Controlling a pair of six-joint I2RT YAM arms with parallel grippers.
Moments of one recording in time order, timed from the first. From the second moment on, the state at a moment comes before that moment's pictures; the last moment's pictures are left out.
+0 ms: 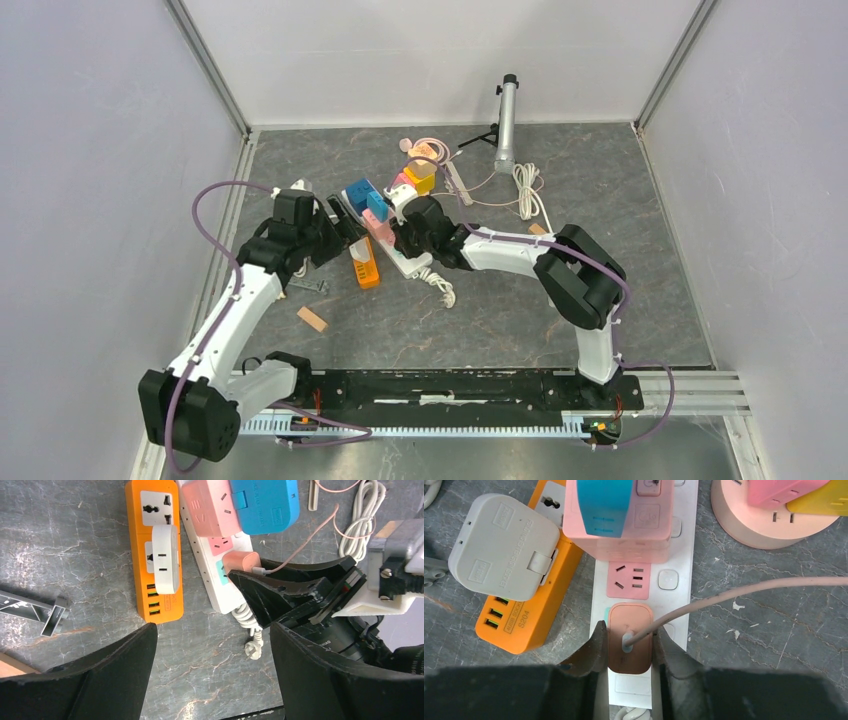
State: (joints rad) left arm -0.24 1.04 0.87 -0.58 0.08 -0.75; right arm 0.89 1.96 1.26 0.06 0.10 0.14
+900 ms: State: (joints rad) left arm -0.24 1.37 0.88 -0.35 0.25 -0.87; right arm 0.87 1.79 1.10 -0.05 0.08 0.07
